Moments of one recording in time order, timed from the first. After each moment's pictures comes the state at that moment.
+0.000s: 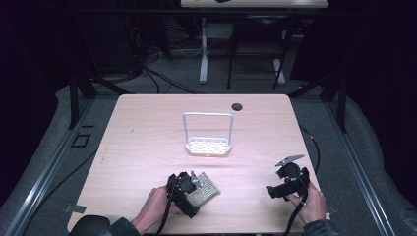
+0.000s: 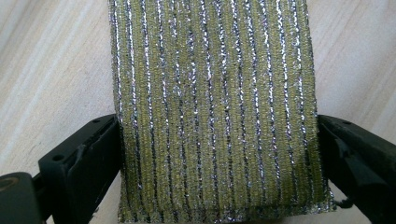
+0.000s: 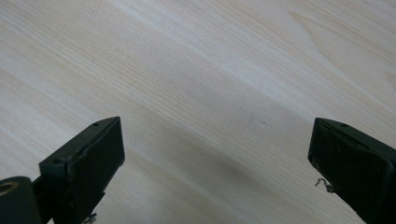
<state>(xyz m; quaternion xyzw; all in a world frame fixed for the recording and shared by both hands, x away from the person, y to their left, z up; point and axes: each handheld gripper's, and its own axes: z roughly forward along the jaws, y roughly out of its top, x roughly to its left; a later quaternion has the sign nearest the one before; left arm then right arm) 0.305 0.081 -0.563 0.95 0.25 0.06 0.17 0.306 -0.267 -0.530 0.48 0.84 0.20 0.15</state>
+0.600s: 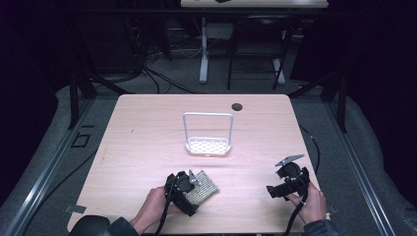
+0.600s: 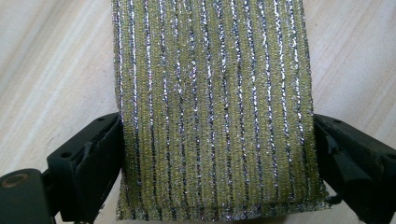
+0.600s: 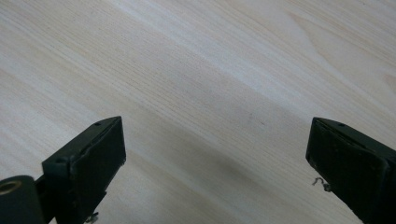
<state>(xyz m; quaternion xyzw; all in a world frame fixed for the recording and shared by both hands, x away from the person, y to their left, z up) 0.303 0.085 -0.559 0.94 0.27 0.07 0.18 0.306 -0.267 -0.529 0.48 0.84 0.19 0.15</state>
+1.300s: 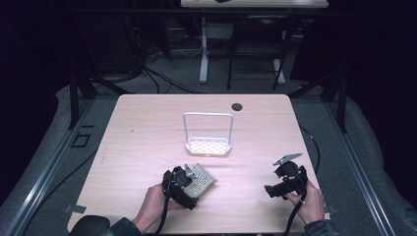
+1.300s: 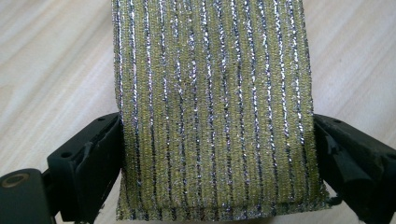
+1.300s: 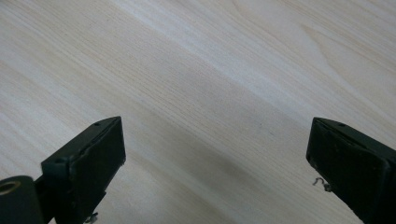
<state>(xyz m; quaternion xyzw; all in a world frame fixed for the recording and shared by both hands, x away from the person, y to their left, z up) 0.310 0.089 -0.551 0.92 0.32 0.09 0.21 0.309 -0.263 -0.527 0.47 0.85 0.20 0.14</state>
